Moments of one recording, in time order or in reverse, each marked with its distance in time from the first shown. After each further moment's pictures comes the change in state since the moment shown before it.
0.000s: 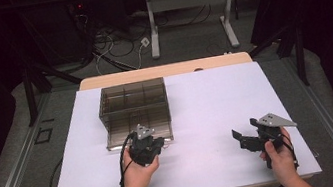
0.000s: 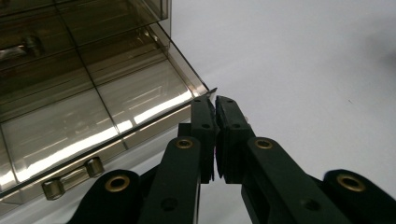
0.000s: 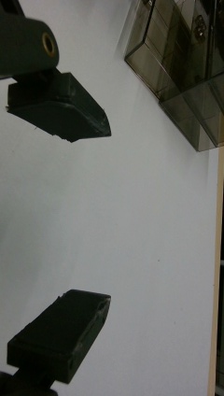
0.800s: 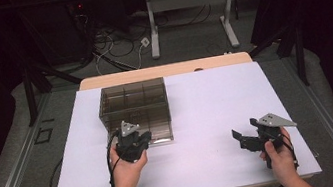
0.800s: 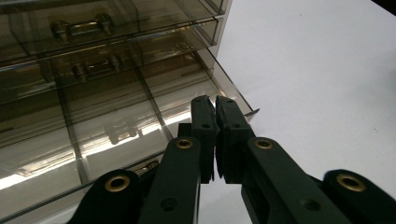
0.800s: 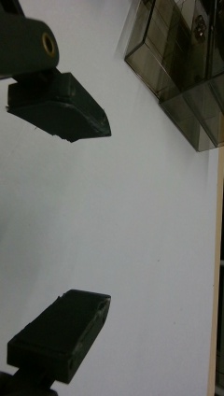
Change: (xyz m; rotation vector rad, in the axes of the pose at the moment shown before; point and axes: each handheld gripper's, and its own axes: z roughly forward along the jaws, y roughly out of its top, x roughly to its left) left arm 0.028 0.004 -0.019 -0.072 0.062 -0.062; right arm 0.000 0.000 0.000 0.000 0.000 -0.001
